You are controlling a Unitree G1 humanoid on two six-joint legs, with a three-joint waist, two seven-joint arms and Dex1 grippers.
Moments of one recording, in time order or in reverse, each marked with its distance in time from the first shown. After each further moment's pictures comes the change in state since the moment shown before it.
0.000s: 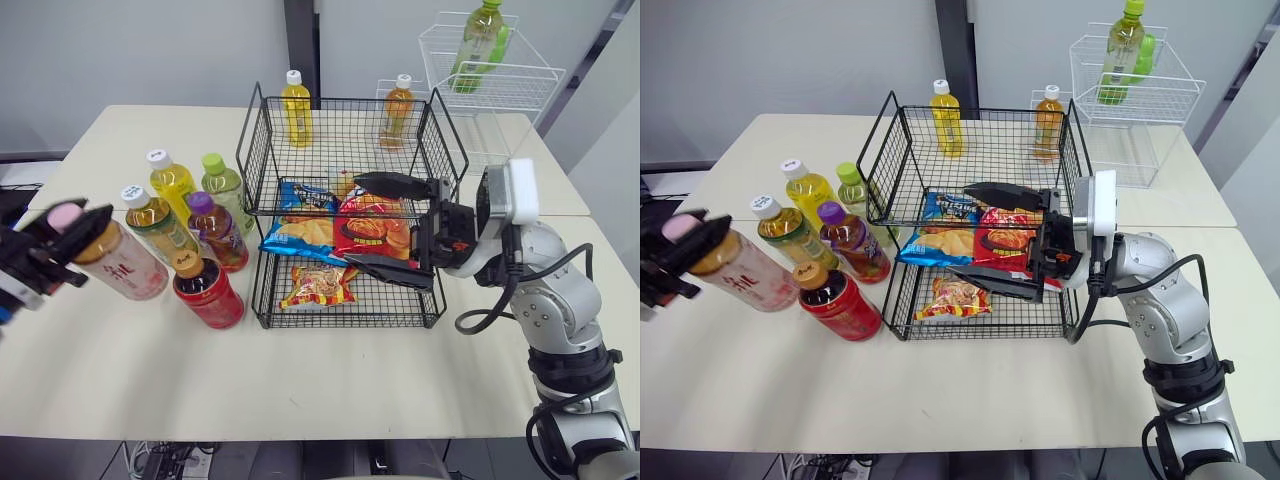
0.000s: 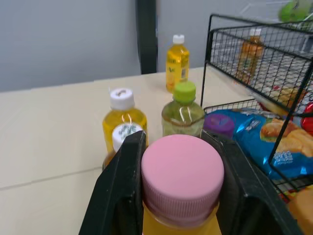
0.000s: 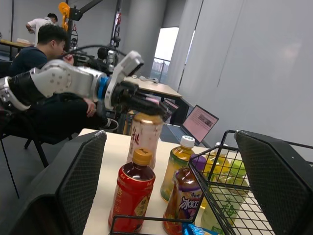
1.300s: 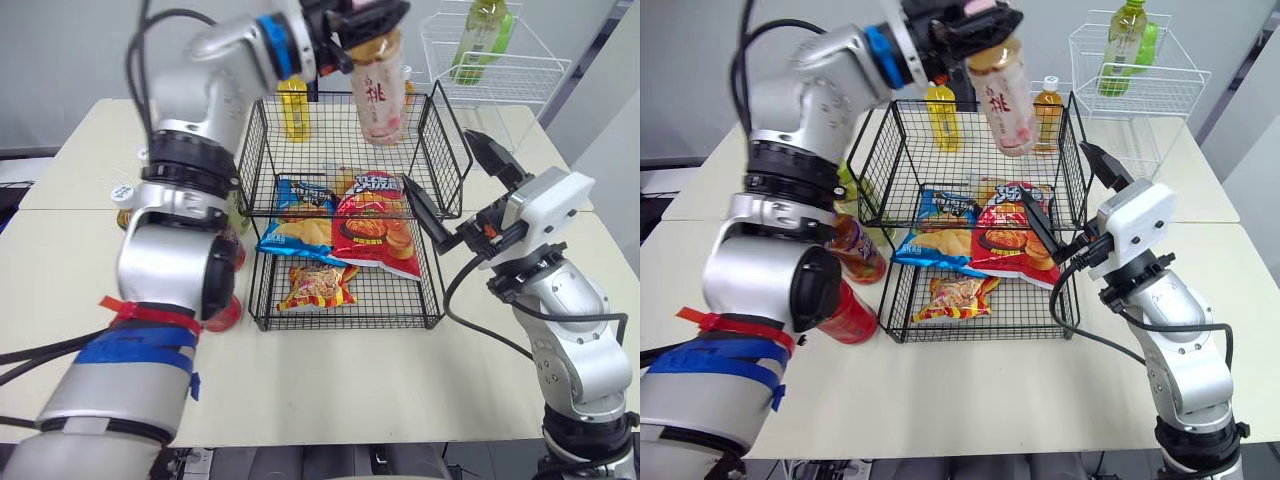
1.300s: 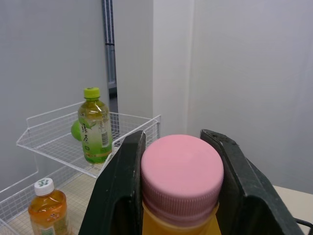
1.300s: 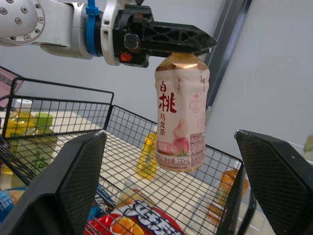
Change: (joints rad) left arm -1.577 -0.664 -0.906 1.220 0.547 -0.394 -0.320; right arm 0.273 0.049 -0.083 -0.330 -0.430 0.026 -0.666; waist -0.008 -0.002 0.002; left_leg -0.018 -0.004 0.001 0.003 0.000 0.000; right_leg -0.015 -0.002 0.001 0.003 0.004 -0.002
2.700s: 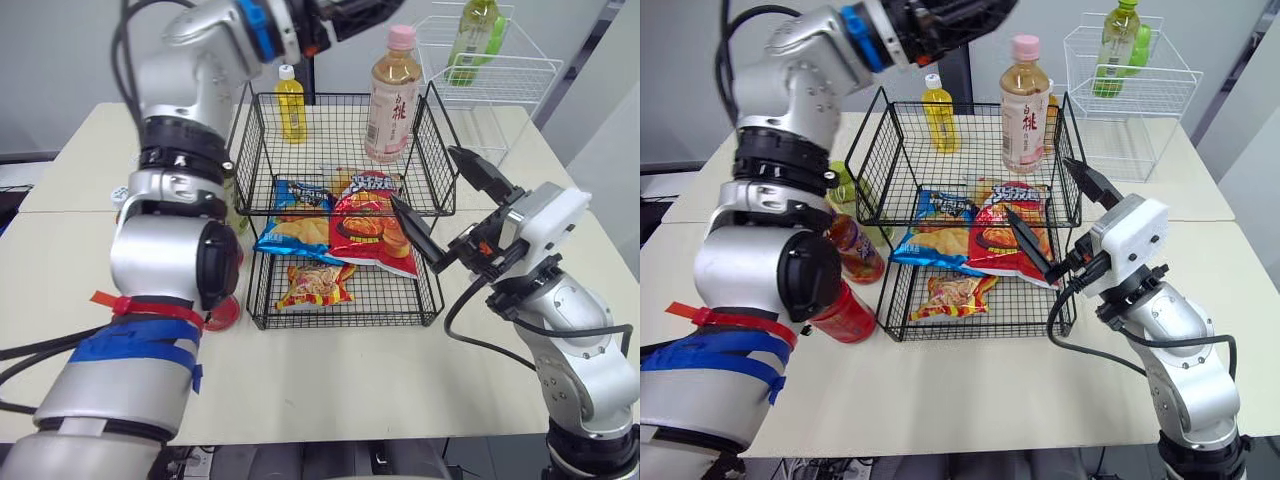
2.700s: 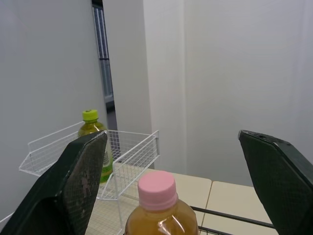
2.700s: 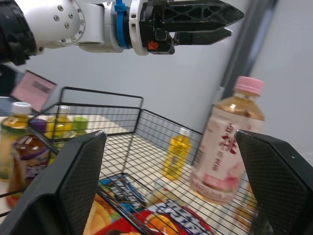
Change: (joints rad) left arm 0.035 0.082 0.171 -0.105 0.075 0.039 -0.126; right arm -0.016 -0.020 0.011 -0.029 0.121 0.046 0.106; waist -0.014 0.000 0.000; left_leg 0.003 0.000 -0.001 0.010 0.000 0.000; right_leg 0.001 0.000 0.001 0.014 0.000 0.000
